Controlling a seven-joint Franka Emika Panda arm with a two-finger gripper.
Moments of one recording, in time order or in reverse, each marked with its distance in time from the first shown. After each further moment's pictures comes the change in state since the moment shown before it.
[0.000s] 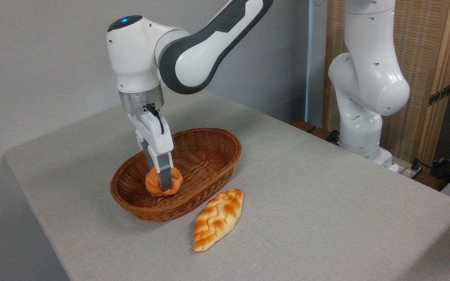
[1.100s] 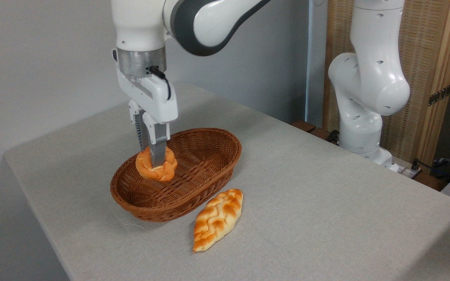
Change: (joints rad) arm 0.004 -0.142 0.085 0.058 -0.035 -0.091 -0.001
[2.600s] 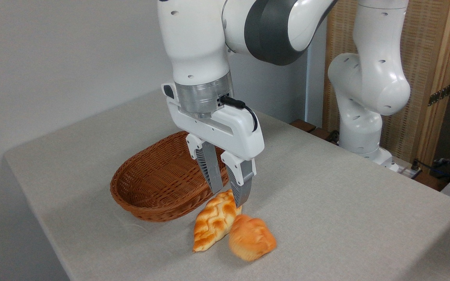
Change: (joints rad) arm 0.017 -0.038 0.283 -0.033 0.089 -0.192 0.155
